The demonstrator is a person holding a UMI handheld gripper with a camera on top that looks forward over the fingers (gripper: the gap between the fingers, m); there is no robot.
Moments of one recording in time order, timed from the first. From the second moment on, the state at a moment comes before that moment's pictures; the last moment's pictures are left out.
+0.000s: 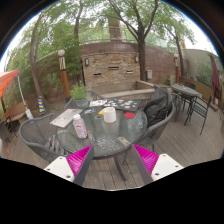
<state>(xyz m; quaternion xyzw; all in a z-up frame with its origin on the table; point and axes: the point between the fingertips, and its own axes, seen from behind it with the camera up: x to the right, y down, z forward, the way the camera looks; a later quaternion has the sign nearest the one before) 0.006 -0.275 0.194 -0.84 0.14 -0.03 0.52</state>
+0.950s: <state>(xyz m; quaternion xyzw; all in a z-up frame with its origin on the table) -0.151 0.061 0.089 -0.77 0.02 -0.05 0.64</state>
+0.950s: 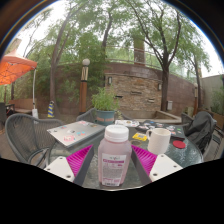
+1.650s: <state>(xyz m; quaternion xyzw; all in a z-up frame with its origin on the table) -0.099 0.168 0.195 -0.74 0.23 0.32 0.54</state>
